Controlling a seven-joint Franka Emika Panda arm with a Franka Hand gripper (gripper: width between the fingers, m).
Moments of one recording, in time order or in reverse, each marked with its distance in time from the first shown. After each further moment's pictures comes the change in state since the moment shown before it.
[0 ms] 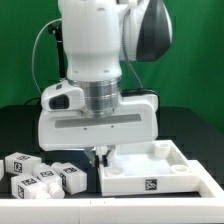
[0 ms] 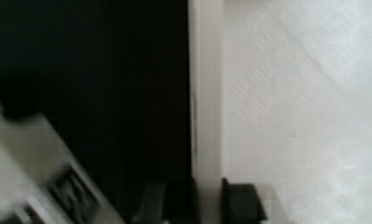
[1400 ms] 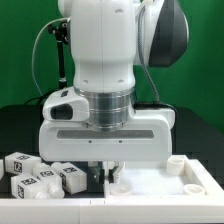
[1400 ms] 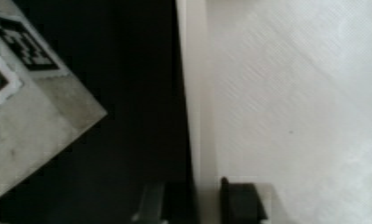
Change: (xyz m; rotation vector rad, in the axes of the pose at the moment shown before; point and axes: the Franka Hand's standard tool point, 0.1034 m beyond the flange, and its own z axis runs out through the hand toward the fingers) arm 0.040 -0.001 0.001 -0.035 -0.051 0.147
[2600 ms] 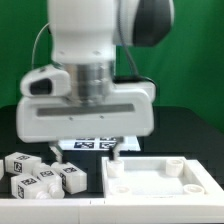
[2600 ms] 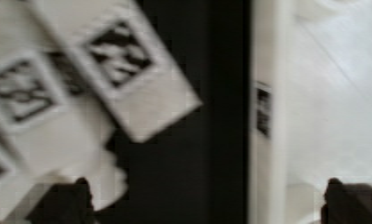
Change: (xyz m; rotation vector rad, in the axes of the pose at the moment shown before) arm -0.010 0.045 -0.044 0.019 0.024 -0.146
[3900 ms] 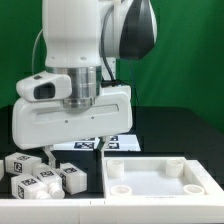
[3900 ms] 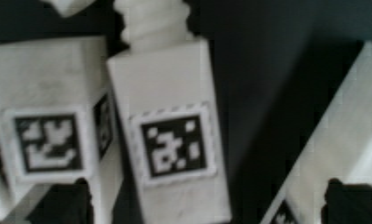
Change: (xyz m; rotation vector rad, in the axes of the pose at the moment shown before) arm -0.035 0.002 0.033 -0.055 0.087 -0.345
